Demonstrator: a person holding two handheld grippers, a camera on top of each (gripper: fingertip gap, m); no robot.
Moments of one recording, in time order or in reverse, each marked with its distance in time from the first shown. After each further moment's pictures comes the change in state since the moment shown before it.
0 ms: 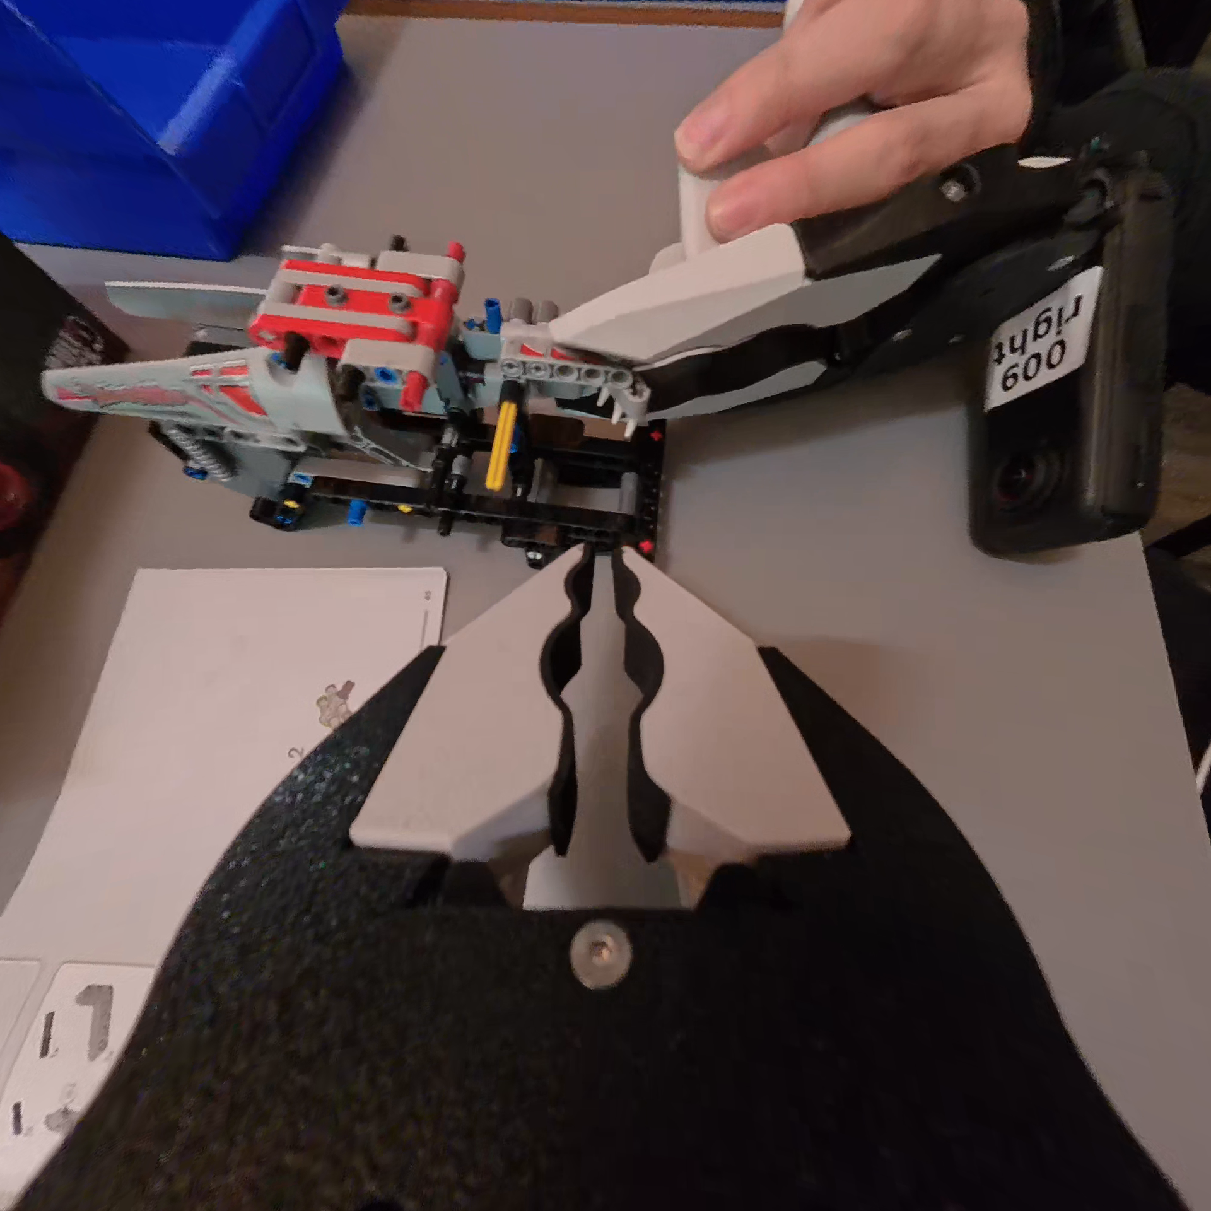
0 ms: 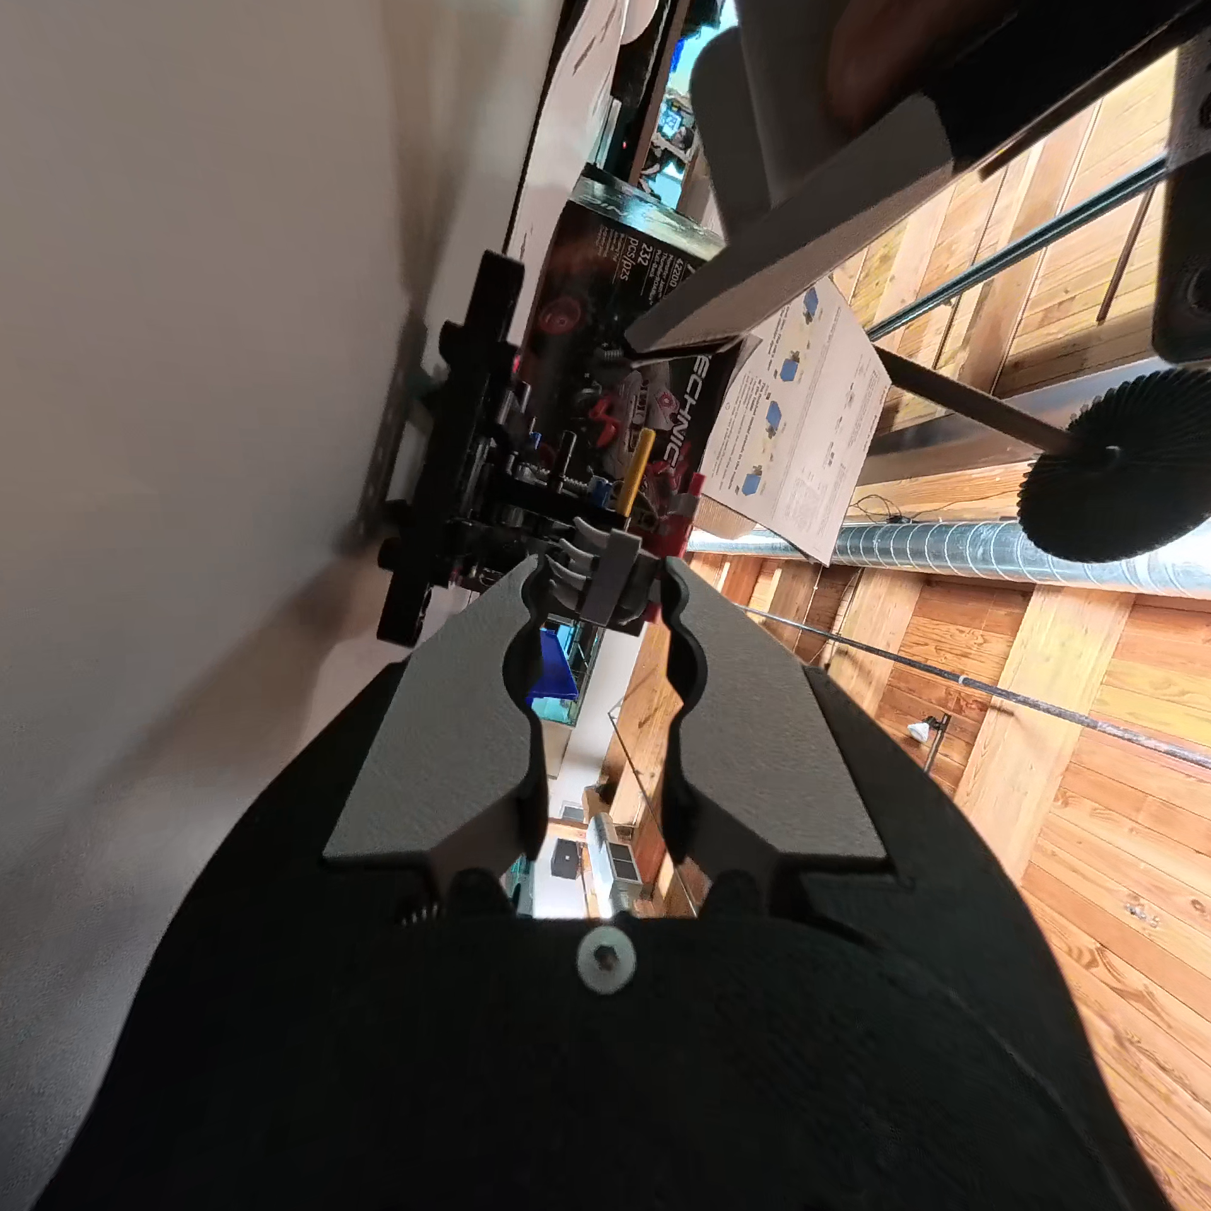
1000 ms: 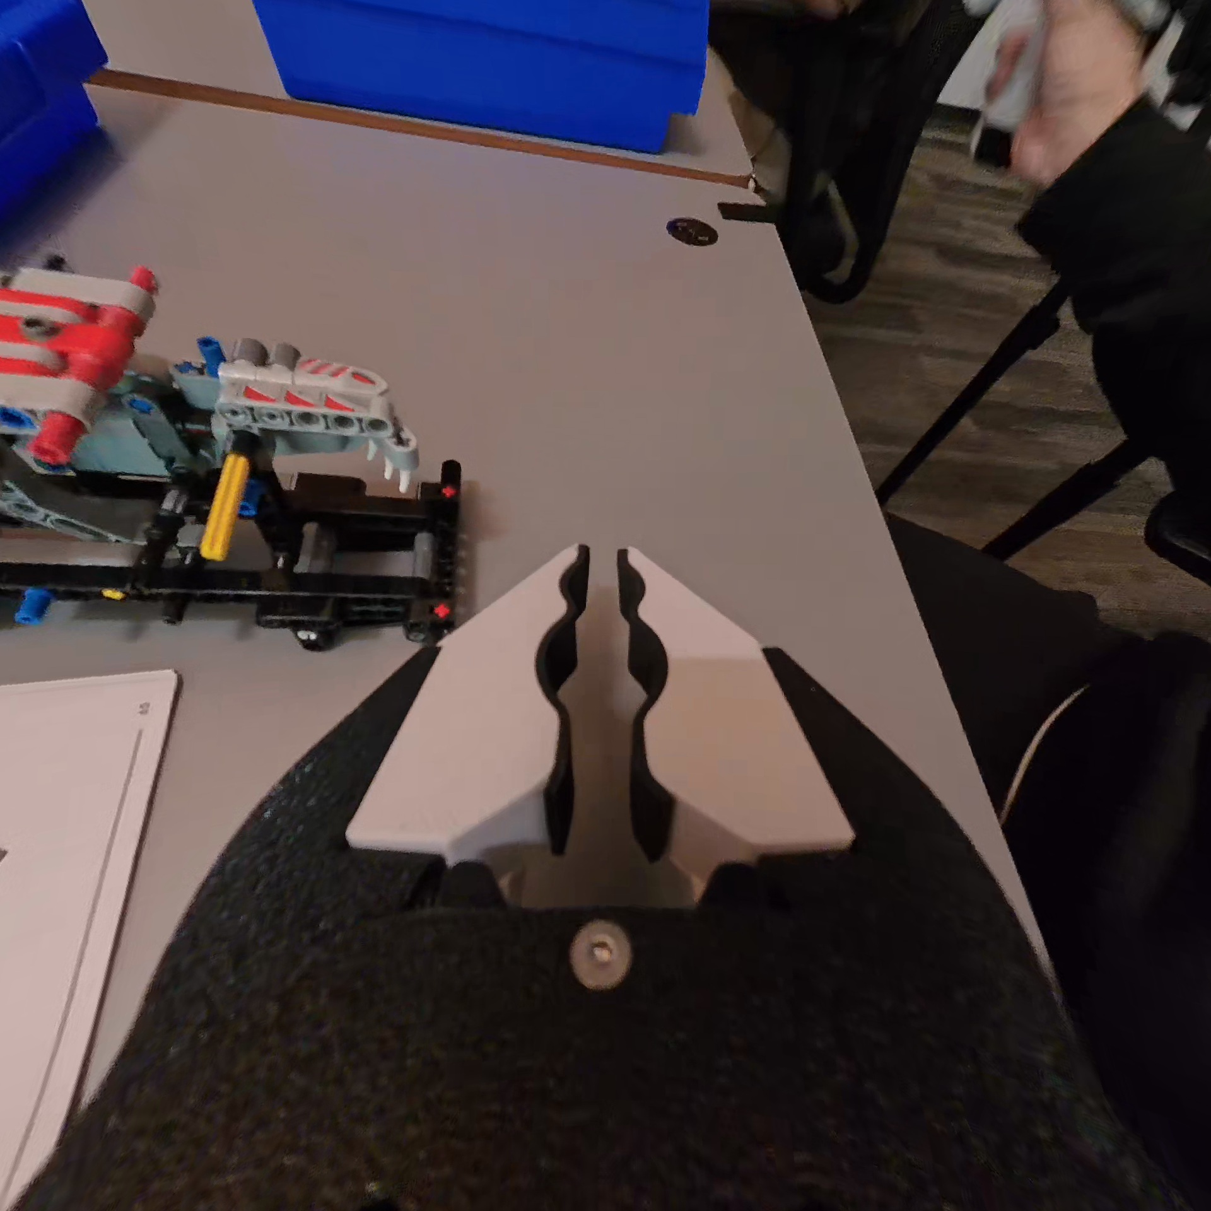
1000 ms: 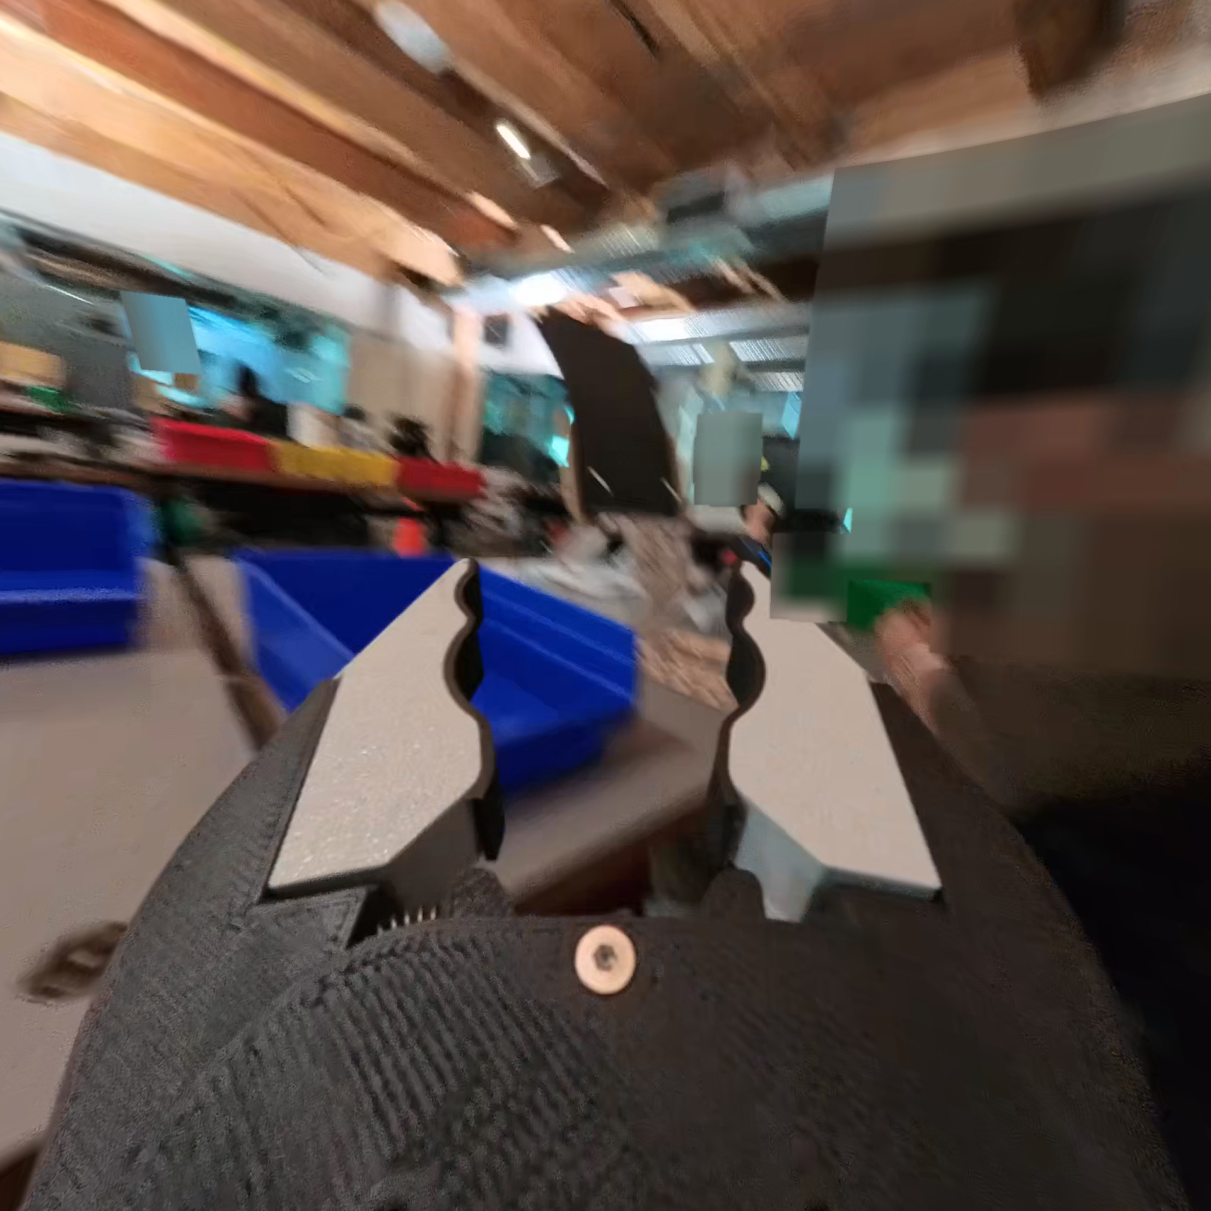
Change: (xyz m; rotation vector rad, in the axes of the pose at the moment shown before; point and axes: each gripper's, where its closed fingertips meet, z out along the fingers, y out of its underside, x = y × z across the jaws) left arm 0.067 -0.011 0.017 0.153 0.246 -0.052; right arm 0.056 0.256 -0.424 -0.940 0.907 1.317
